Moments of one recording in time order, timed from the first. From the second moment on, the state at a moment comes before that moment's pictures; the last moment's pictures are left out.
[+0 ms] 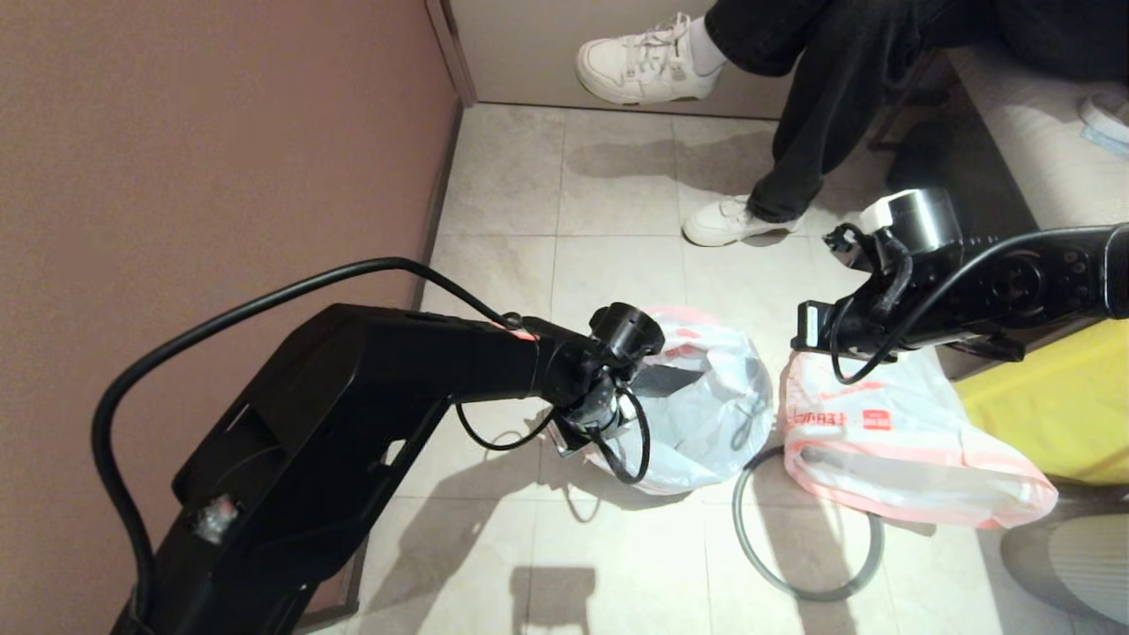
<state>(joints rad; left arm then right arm) -0.70 2.42 -1.94 0.49 0.37 -0.99 0.23 1.96 -1.52 0.24 0.05 0.30</state>
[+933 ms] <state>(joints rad) -0.70 2.38 -1.94 0.43 0.38 -0.98 0.32 2.00 -1.54 0.55 -0.16 0.18</state>
